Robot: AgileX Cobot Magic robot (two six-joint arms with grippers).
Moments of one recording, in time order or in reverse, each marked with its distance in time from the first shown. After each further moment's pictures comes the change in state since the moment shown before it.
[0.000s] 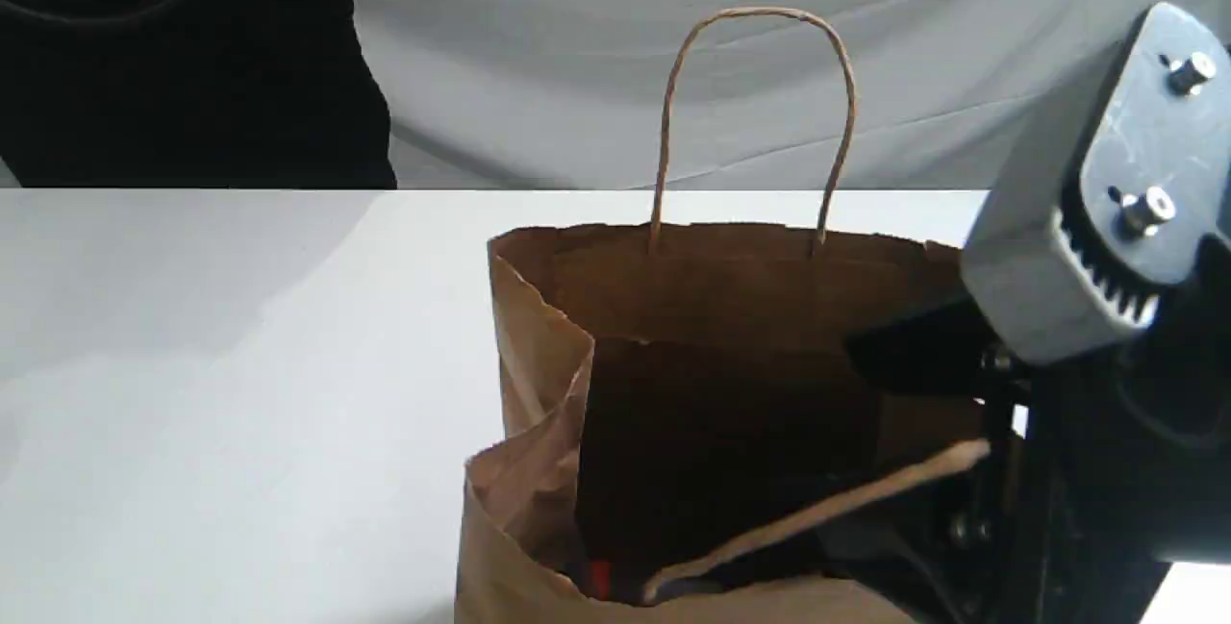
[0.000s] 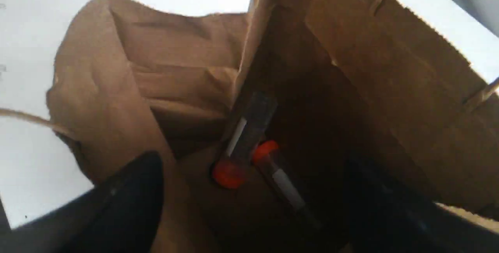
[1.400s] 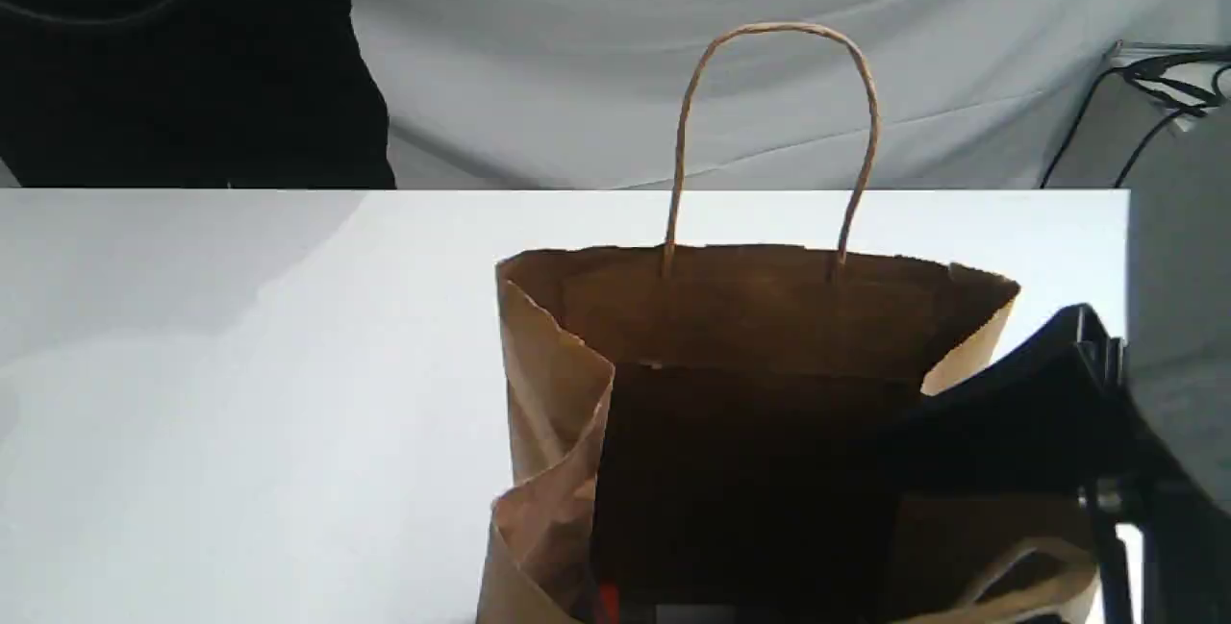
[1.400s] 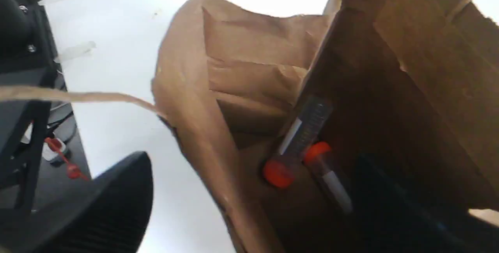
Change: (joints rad) left arm 0.000 0.000 0.000 0.016 0.000 -0.010; right arm 0.000 -0.080 0.000 0.206 0.135 -0.191
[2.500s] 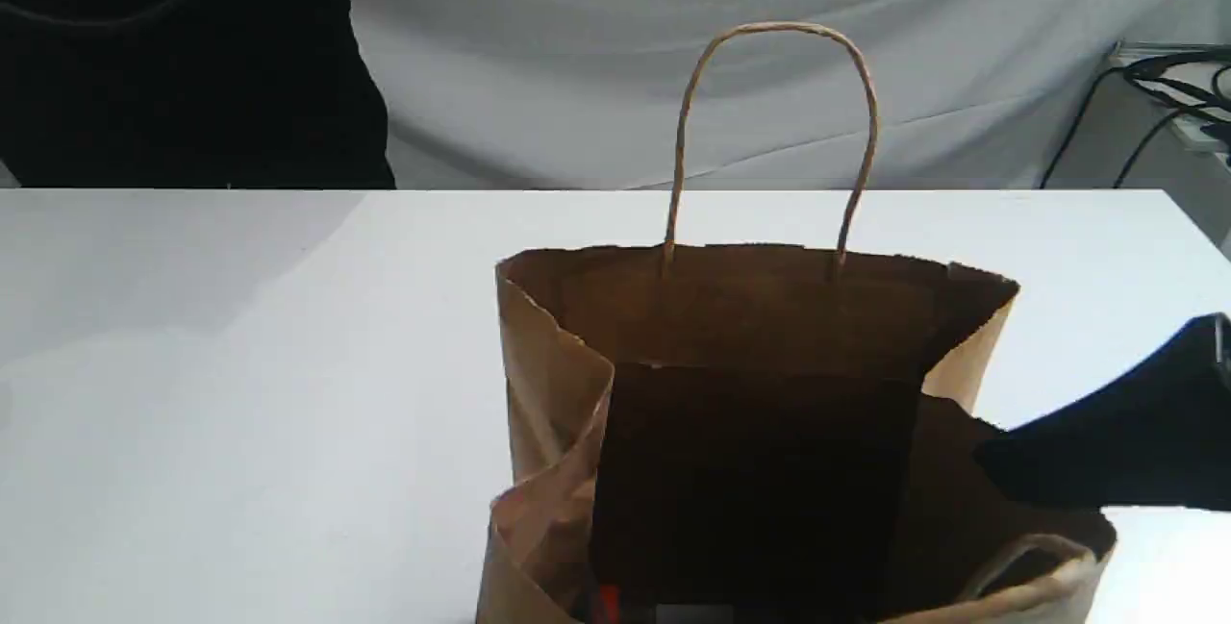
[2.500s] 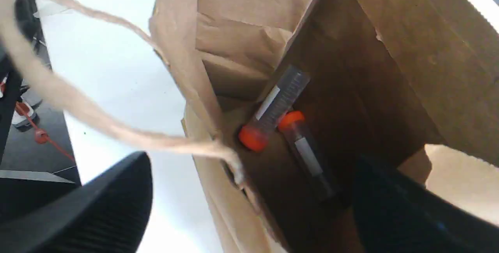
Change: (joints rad) left arm 0.000 0.000 0.000 0.014 0.000 -0.008; right arm 0.000 -0.088 0.000 -0.137 0.114 0.041
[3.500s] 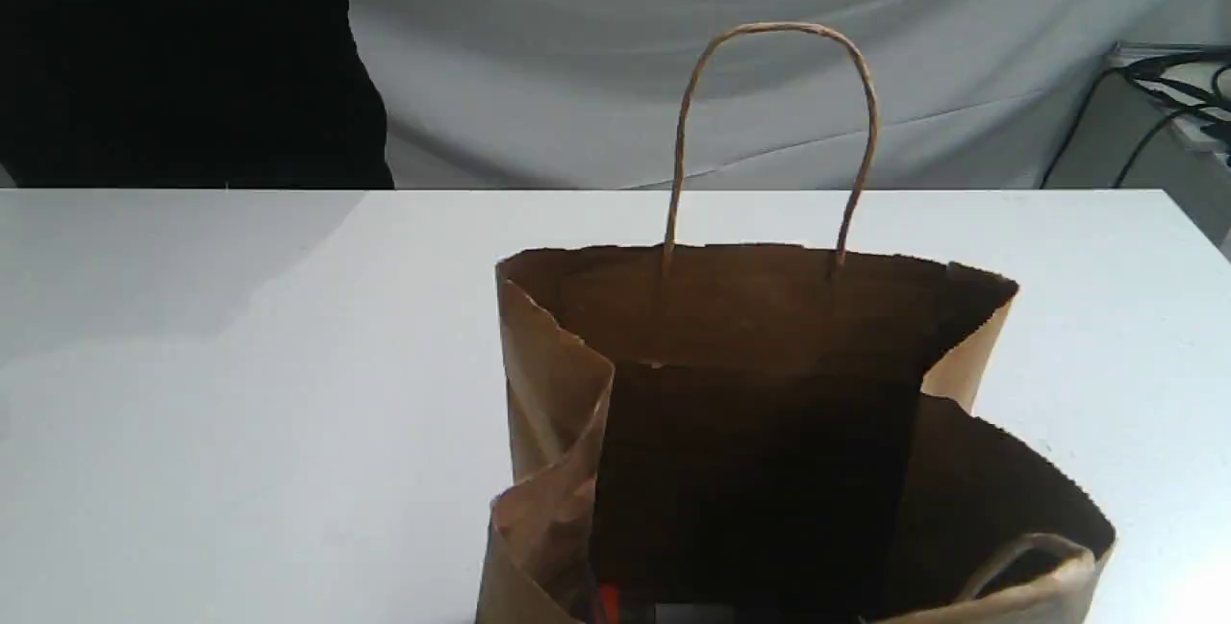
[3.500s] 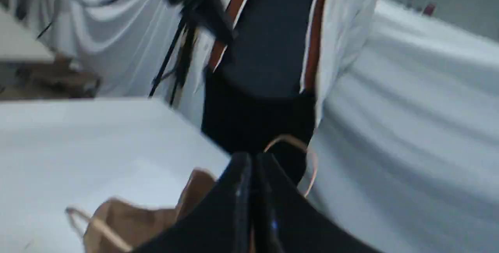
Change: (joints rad) left arm 0.000 -0.503 0.421 -0.122 -0.217 0.089; right arm 0.000 -0.580 0.068 -0.261 -0.391 0.230
